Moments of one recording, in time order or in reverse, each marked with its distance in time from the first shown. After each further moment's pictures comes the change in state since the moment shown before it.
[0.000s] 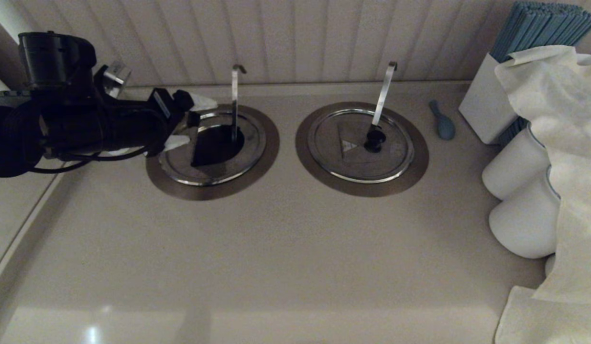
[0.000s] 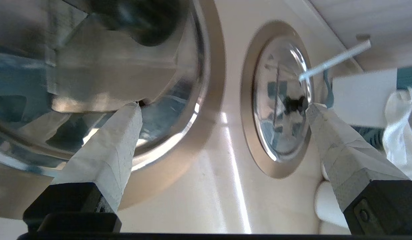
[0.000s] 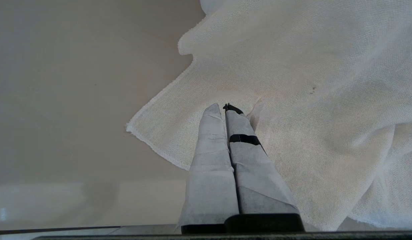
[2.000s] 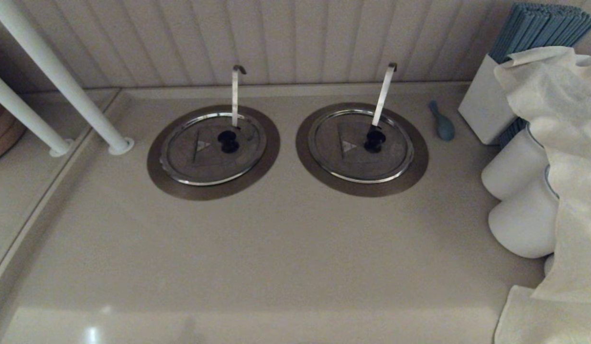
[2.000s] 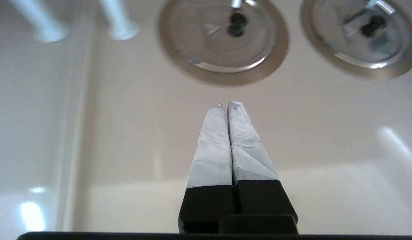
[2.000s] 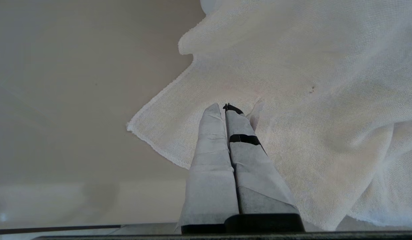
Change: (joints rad) left arm 0.126 -1.100 0.352 0.604 0.279 0.678; right arm 0.000 0.000 0.000 0.000 0.000 0.000
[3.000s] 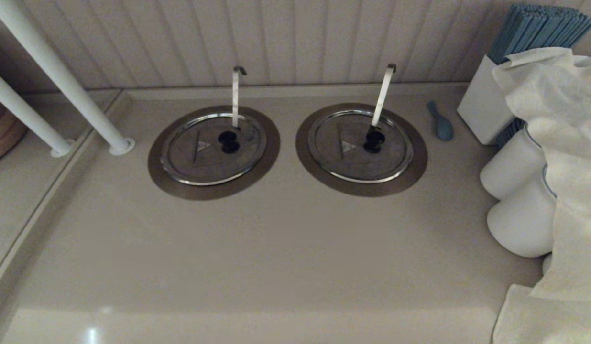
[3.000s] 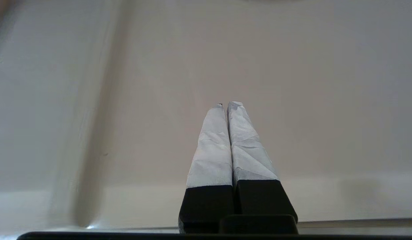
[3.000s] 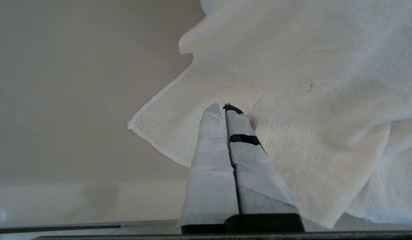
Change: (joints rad) left arm 0.027 -0.581 0.802 -0.274 0.093 0.147; right arm 0.000 0.000 0.000 0.000 0.003 -0.008
